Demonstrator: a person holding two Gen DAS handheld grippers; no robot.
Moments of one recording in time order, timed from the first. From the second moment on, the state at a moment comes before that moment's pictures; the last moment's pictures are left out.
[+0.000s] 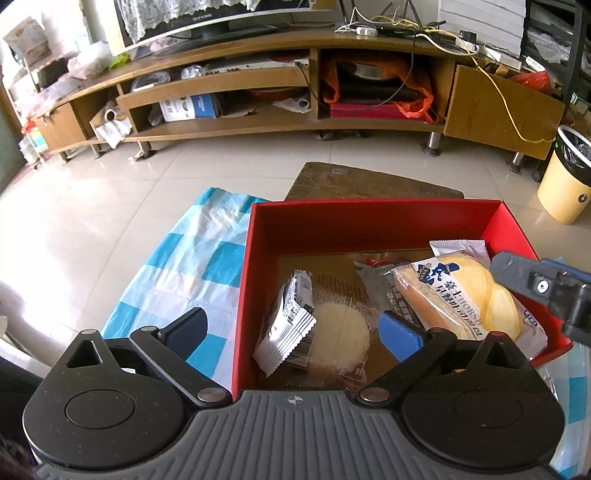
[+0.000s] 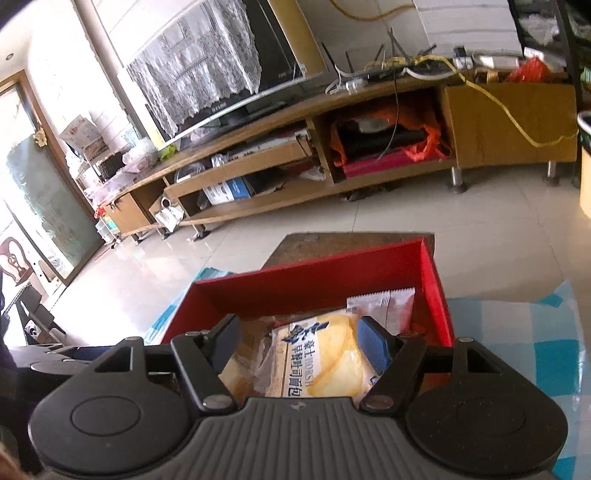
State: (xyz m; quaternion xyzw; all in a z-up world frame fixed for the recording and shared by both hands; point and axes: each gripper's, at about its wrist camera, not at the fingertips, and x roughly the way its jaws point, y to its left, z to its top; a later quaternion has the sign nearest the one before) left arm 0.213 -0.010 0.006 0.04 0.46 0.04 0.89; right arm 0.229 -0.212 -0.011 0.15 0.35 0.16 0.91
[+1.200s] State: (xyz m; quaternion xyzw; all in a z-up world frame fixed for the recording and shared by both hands) left arm 0.140 -0.012 -0.068 -0.13 0.58 0.08 0.80; right arm 0.122 -0.252 -0.004 0.12 0.39 0.19 0.89
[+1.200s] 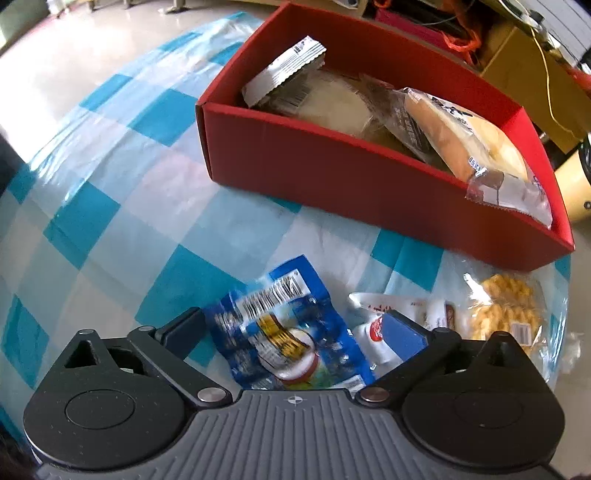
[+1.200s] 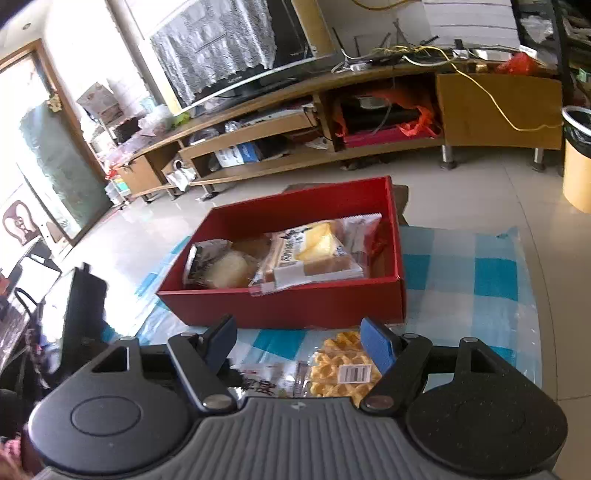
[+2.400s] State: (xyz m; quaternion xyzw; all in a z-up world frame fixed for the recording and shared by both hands) left arm 0.093 0.022 -0.059 -0.05 0.59 0.00 0.81; right arm 0.073 -0.175 -0.084 -0.02 0.56 0.28 0.78
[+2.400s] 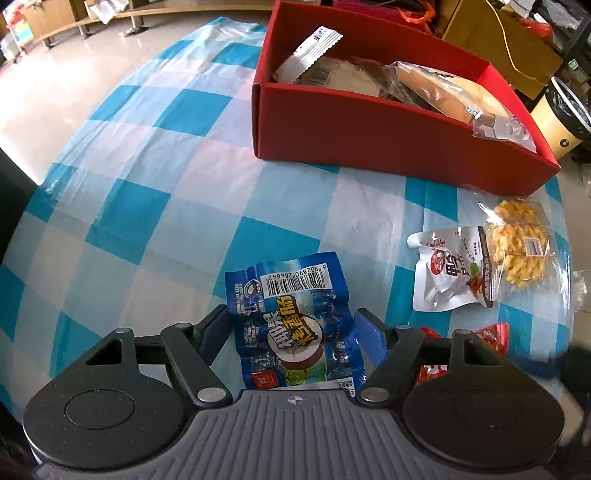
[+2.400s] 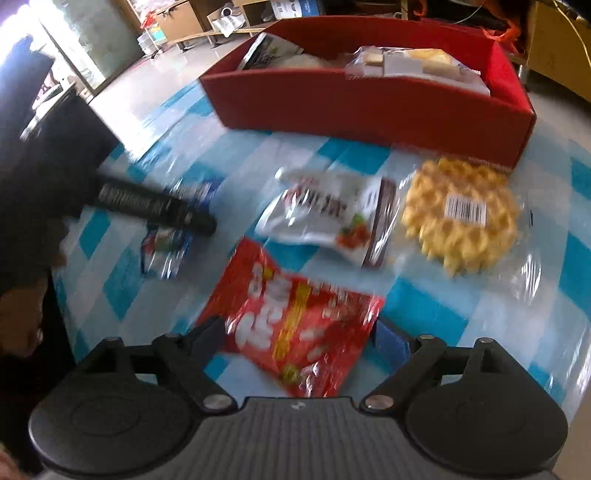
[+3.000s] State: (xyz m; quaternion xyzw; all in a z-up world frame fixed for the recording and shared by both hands) left arm 0.091 0.028 -0.059 -0.06 0.59 -0.01 0.80; right arm 0.061 -0.140 -0.086 -0.21 0.52 0.33 0.76
